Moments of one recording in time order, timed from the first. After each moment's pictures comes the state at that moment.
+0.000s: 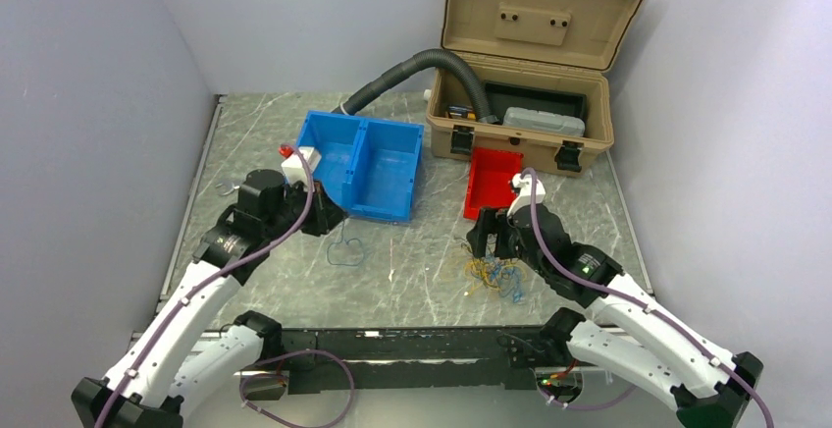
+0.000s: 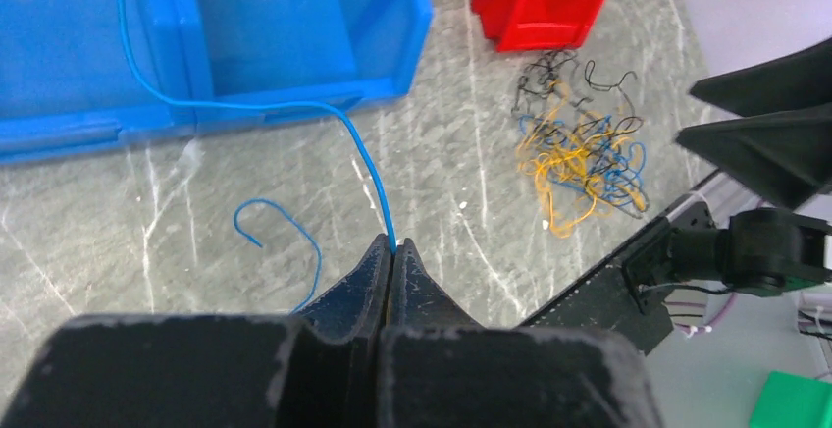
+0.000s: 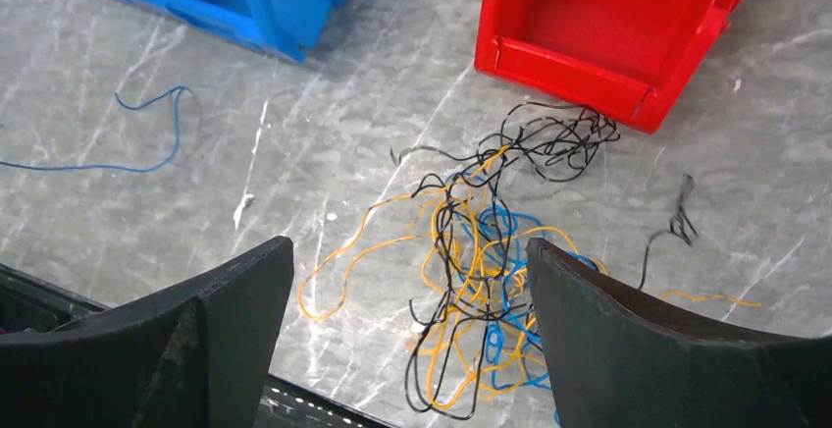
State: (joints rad) left arm -0.40 0.80 0.77 -0.47 0.30 -0.41; right arm 0.76 0.71 0.70 -0.57 0.27 0.52
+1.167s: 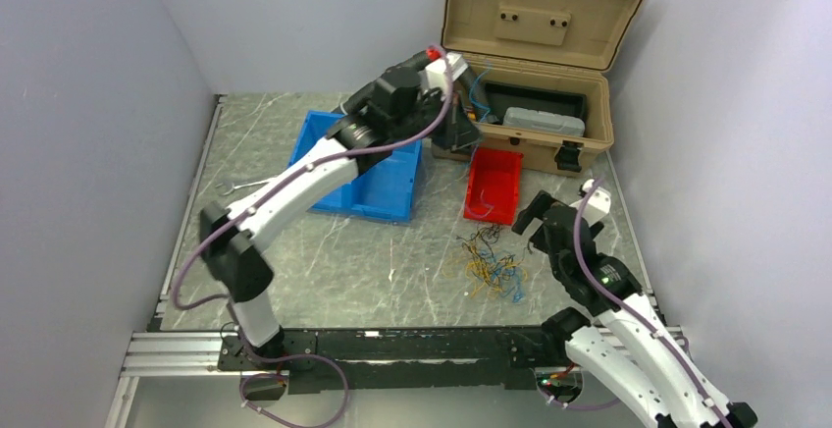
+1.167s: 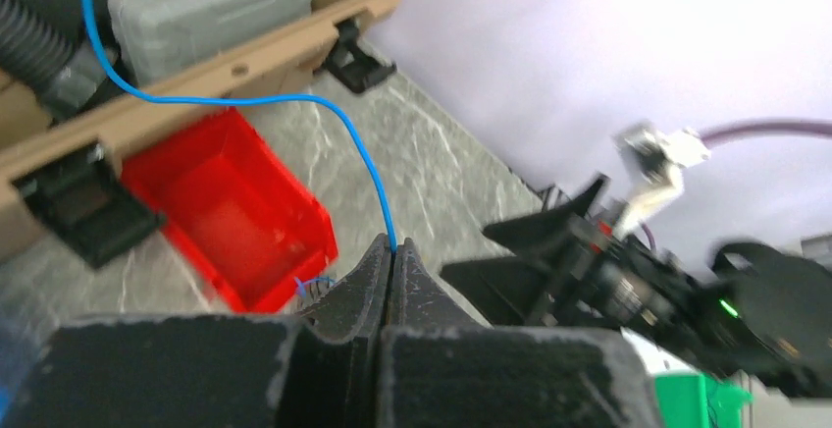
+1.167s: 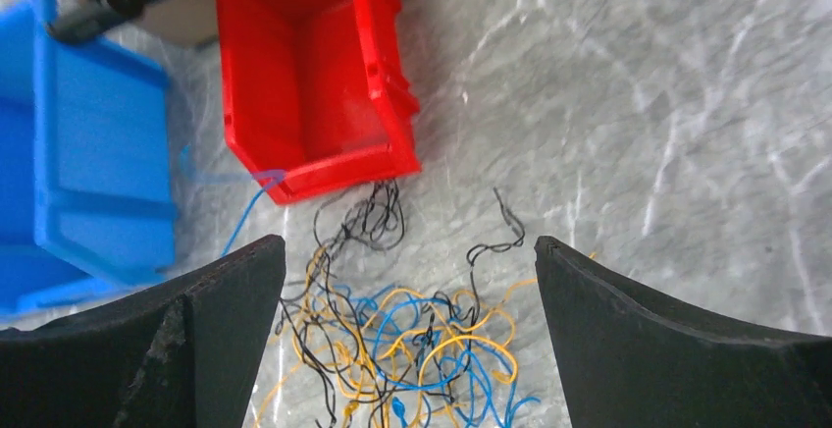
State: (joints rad) left arm -0.77 1.69 1.71 -0.25 0.41 -0.44; right arm 0.50 0.59 0.62 -0.67 0.55 0.77
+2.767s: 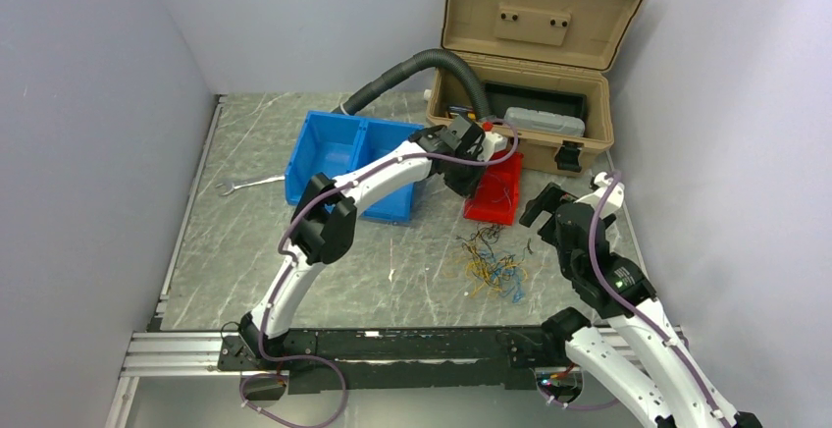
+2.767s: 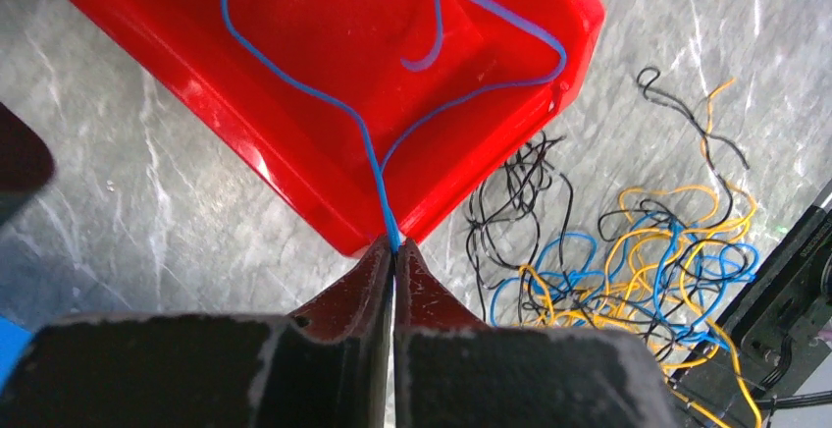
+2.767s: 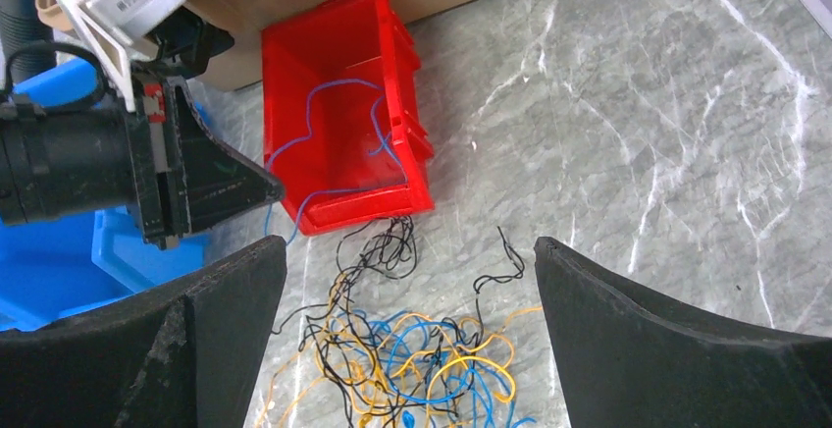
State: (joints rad) left arm -0.84 2.30 2.09 -0.72 0.26 -0.11; right arm 0.49 0.56 0.74 -0.70 0.60 0.69
